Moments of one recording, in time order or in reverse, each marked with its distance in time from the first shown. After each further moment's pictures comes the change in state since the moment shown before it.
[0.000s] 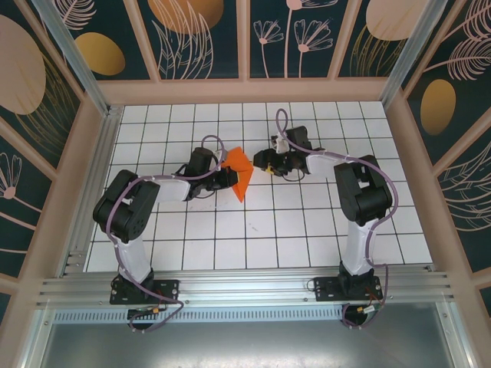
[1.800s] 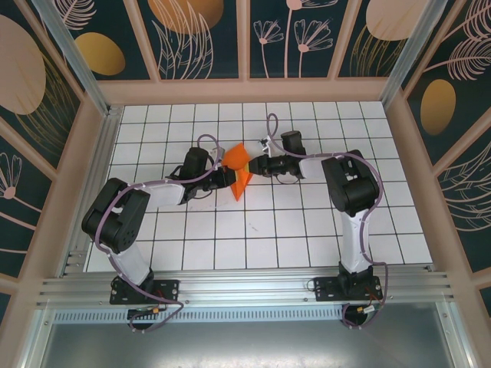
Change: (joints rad) left arm 0.000 -0.103 -0.054 -0.001 -0.011 0.000; right arm 0.016 0.145 -0.003 0.275 -0.259 -0.096
